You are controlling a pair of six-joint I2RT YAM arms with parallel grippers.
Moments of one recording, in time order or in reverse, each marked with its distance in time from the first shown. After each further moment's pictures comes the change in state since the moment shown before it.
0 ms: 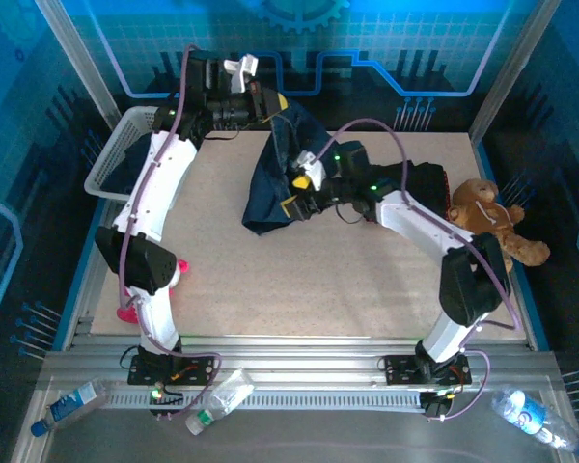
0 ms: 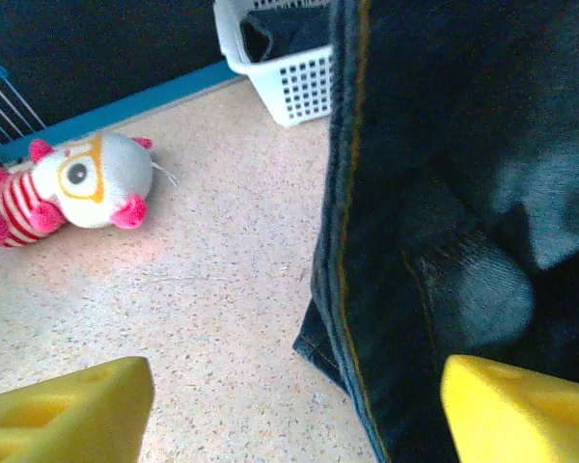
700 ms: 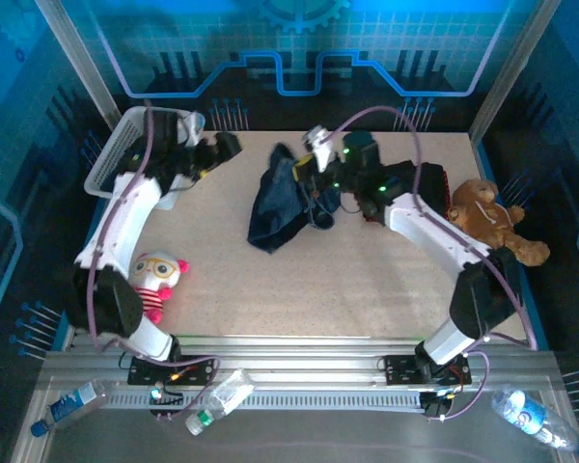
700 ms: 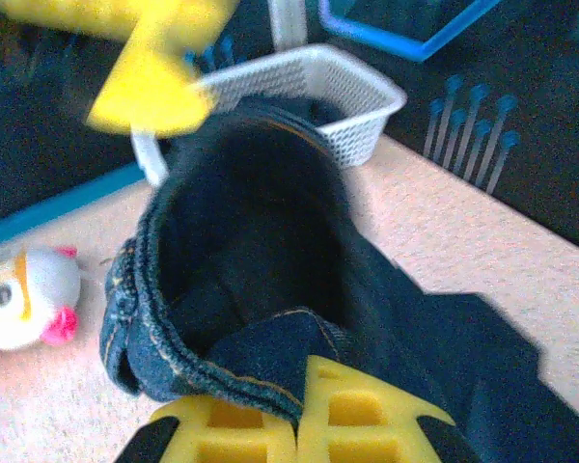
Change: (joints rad) left arm 0.206 -0.433 -0.782 0.048 -0.257 0.102; right arm -0.021 -0.135 0.024 0.117 0.198 0.227
